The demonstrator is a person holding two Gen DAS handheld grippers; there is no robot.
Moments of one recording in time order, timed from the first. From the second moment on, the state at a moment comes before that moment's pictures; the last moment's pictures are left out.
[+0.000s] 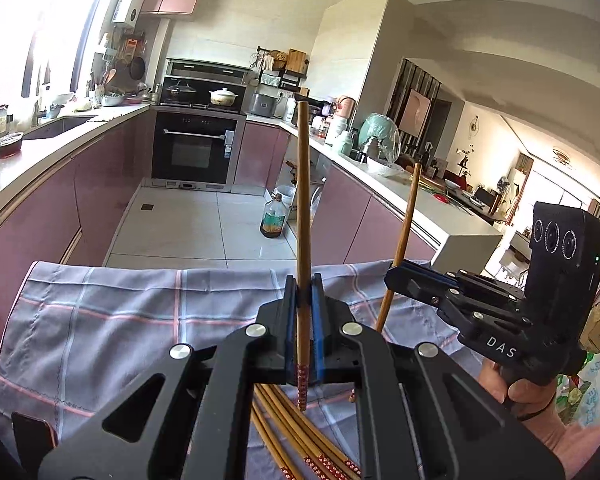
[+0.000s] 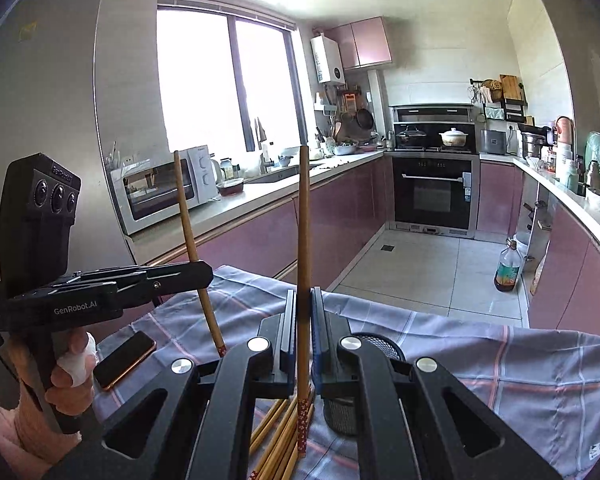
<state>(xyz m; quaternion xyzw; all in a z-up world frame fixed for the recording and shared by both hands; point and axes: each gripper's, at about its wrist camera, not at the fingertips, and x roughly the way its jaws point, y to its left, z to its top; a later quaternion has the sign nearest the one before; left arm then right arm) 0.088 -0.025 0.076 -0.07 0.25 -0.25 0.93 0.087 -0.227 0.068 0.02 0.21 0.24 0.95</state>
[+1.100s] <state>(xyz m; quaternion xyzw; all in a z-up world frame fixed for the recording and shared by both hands) 0.207 -0.105 0.003 -0.02 0.32 -0.24 0.92 0.172 -0.234 0.012 0.02 0.28 0.17 0.94</state>
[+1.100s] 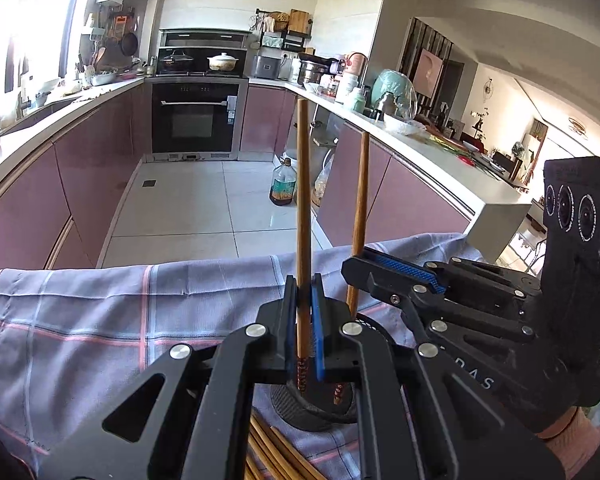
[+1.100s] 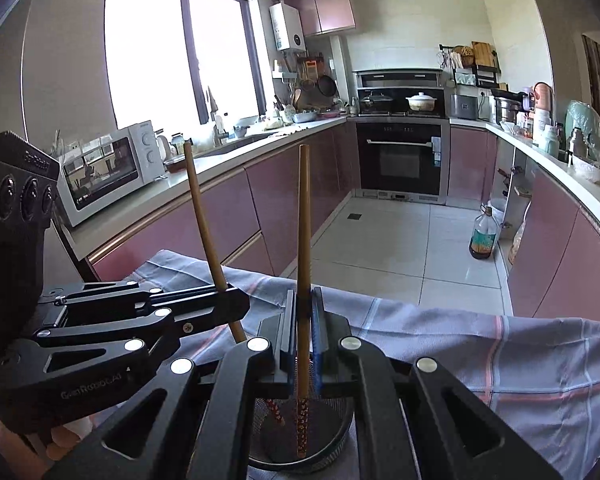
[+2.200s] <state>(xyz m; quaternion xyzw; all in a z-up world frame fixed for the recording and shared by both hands) 0.141 -0.033 -0.045 0.01 0.33 -0.16 0.93 0.090 -0.228 0.005 0.01 0.30 0.24 0.92</state>
